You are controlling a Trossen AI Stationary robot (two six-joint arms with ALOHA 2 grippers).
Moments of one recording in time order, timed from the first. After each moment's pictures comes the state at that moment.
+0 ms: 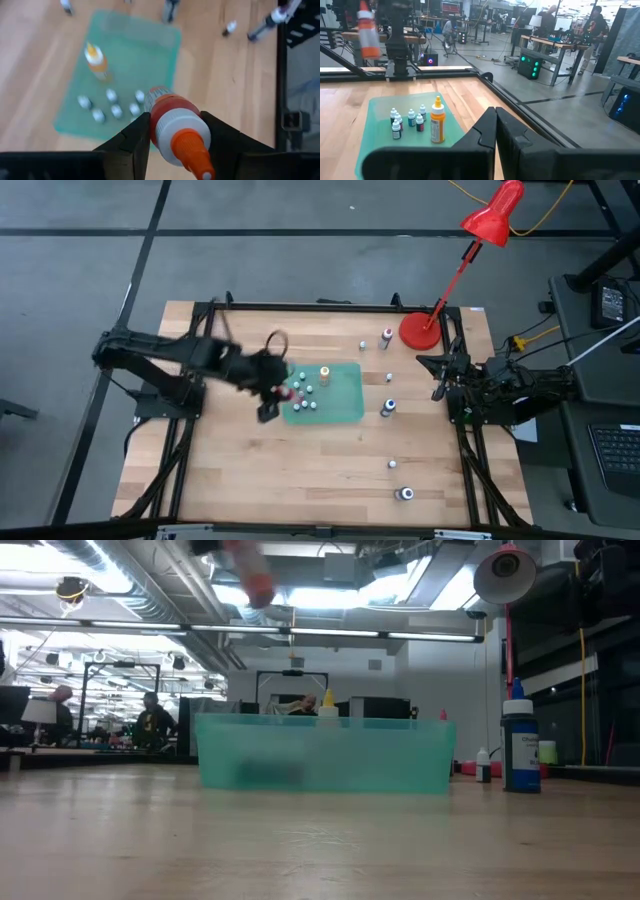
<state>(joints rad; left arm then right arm) -0.15 1.35 1.41 -0.95 -0.12 -0.43 0.14 0.03 0.26 -0.26 0.56 -0.08</state>
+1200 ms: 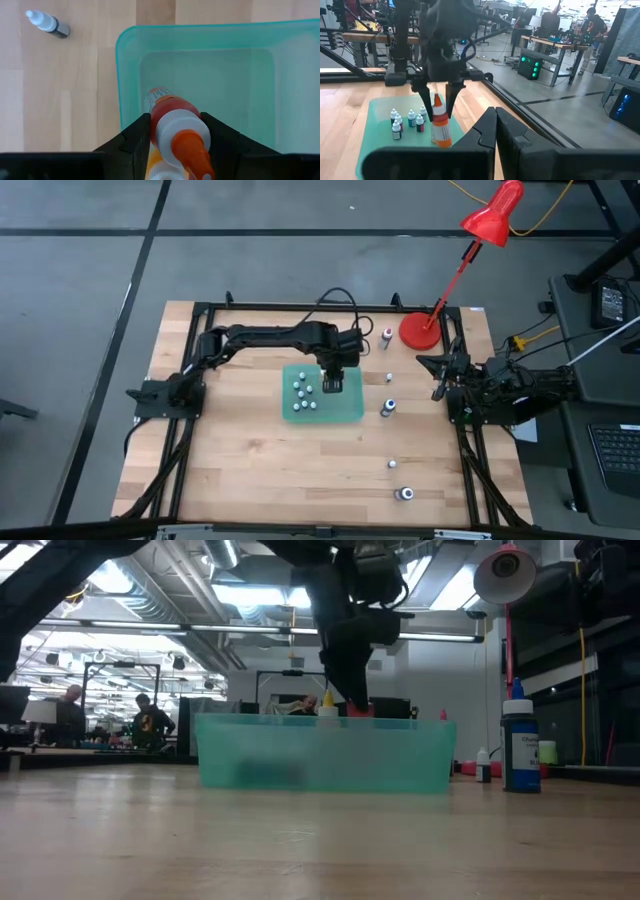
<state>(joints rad) 0.19 2.18 1.95 -0.99 0.03 0.15 0.14 0.03 0.26 -0.26 0.56 -0.08</state>
